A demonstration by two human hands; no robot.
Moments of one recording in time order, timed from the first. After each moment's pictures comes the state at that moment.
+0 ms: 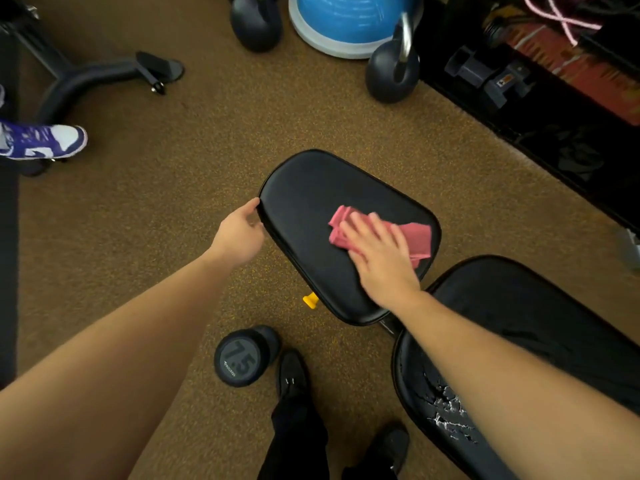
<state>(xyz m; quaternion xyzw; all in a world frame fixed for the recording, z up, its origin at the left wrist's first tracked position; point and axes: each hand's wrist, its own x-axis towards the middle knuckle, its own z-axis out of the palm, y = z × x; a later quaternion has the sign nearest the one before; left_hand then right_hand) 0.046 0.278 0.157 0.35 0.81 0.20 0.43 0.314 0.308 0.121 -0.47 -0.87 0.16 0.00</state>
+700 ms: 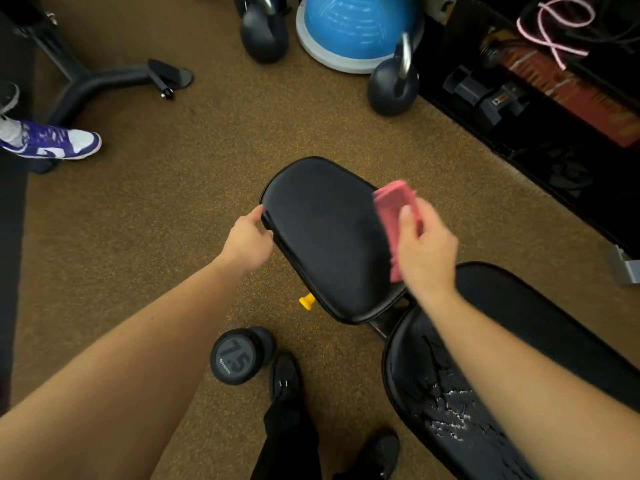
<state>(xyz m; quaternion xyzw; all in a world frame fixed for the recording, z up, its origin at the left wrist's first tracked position) 0.061 0.267 0.155 0.35 0.81 0.21 0.42 0.333 0.311 0.210 -0.64 -0.63 0.31 0.31</state>
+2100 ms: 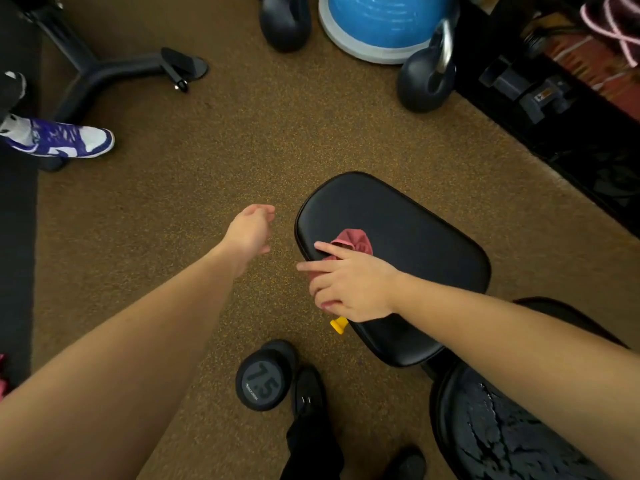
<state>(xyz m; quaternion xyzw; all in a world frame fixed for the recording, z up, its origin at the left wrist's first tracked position) -0.018 0.314 0.157 0.18 0.78 0.31 0.52 0.206 0.356 0.126 0.04 -0.98 0.14 -0.10</state>
